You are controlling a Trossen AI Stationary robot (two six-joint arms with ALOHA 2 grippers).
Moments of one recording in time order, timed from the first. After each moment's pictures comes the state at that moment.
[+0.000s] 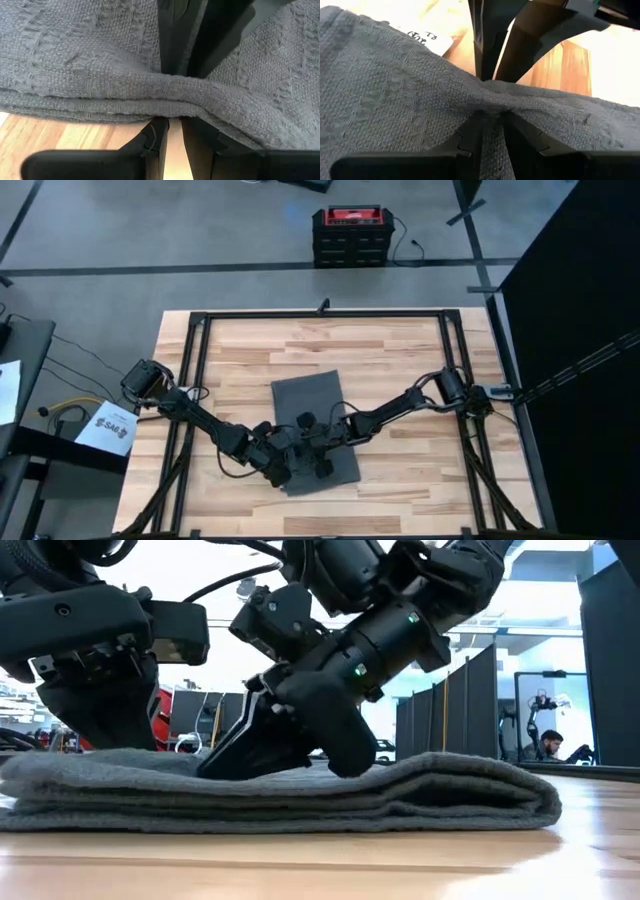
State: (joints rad) left arm -0.53 1.75 0.83 -0.25 -0.32 -0.94; right arm 0.25 2.20 1.31 0.22 0.05 -0.26
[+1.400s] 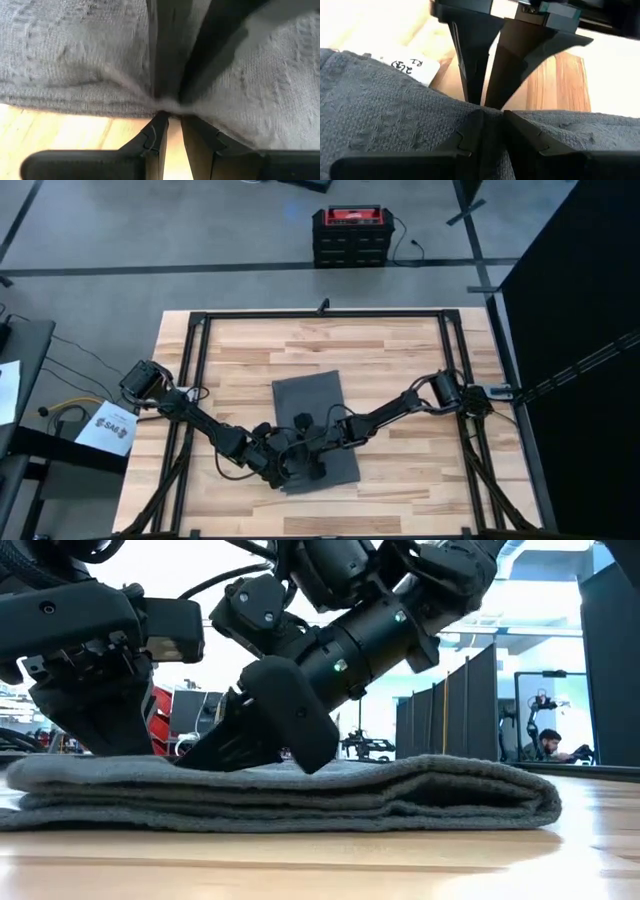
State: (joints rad) left arm -0.56 1.75 0.83 -0.22 -0.33 -0.94; right arm 0.25 2.23 1.36 0.22 0.10 -0.18
